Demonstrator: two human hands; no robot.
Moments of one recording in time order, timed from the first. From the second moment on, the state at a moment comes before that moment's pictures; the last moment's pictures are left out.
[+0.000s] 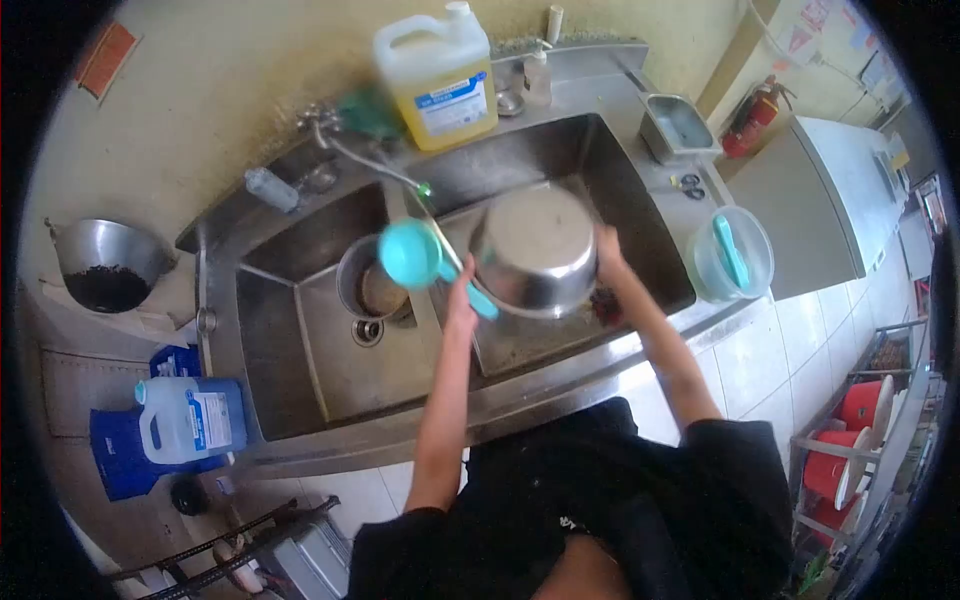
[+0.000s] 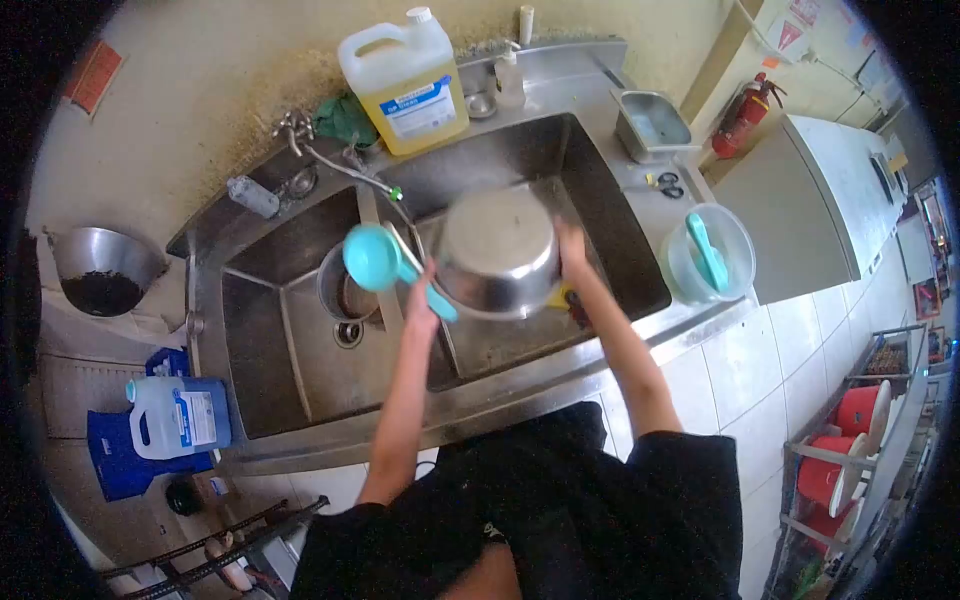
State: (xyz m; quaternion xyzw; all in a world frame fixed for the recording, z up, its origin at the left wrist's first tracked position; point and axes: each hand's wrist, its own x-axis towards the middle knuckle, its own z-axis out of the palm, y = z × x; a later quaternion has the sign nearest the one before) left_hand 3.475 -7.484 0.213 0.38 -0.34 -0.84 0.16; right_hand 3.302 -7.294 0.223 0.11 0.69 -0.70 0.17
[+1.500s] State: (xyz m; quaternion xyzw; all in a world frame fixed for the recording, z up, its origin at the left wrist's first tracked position) left_hand 3.460 -7.468 0.146 0.53 -0.41 -0.73 0.14; right_hand 3.266 -7.305 0.181 -0.24 0.87 -0.34 0.28
